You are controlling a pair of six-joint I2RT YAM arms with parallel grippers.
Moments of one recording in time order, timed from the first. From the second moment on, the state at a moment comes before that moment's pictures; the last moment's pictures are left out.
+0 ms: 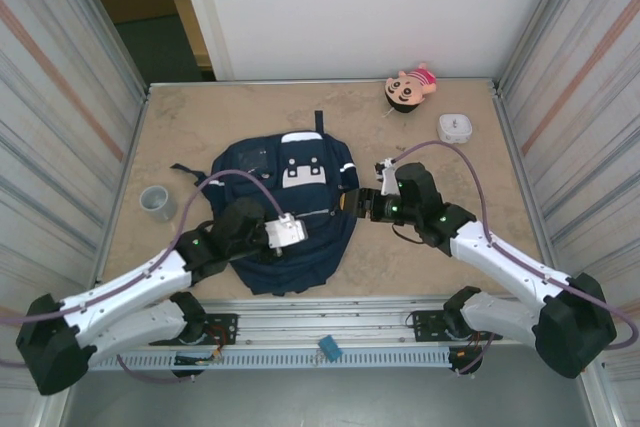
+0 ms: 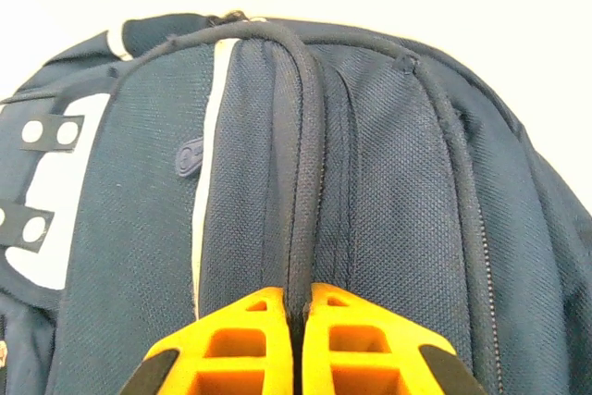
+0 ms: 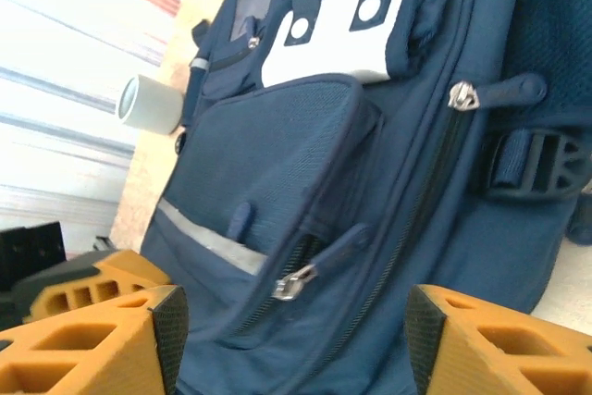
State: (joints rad) left arm -0.83 0.88 0.56 -0.32 0.11 0.56; right arm 0.59 1.07 0.65 -0.14 -0.38 0.68
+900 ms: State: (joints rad) left arm -0.71 0.70 0.46 -0.26 0.27 0.49; right arm 0.58 1.45 0.87 -0.18 -0.89 0.16
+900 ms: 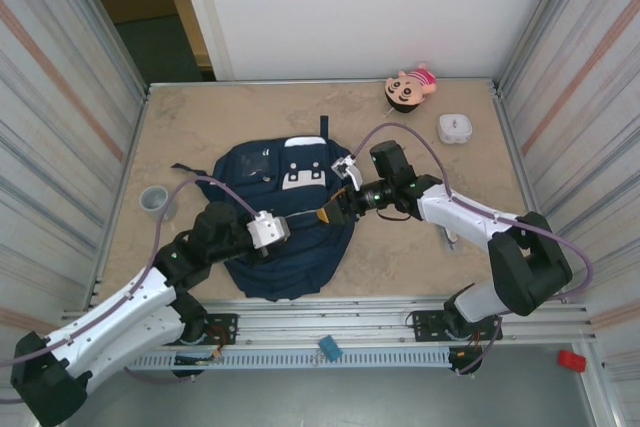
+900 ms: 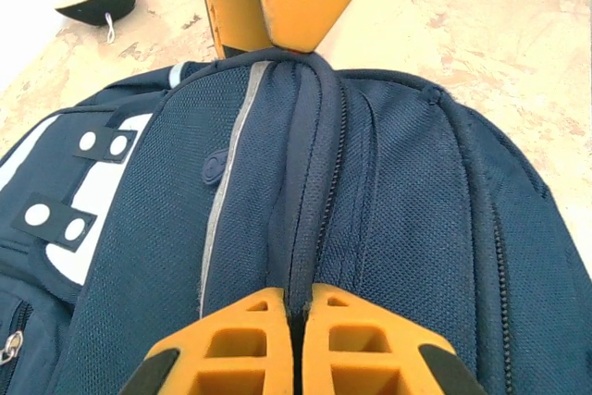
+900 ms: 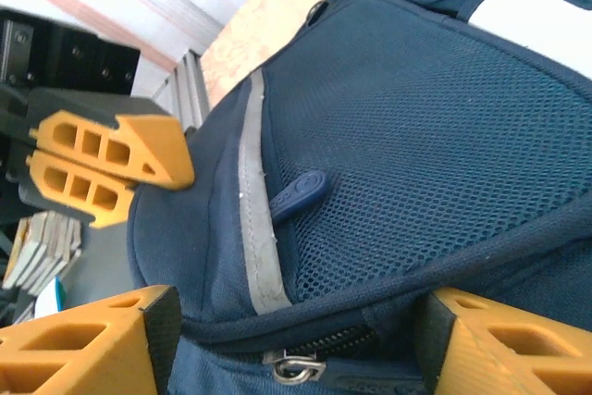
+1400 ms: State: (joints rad) left arm -0.71 0.70 0.46 -0.26 0.27 0.47; right arm 0.58 1.44 0.88 -0.25 -0.92 0.12
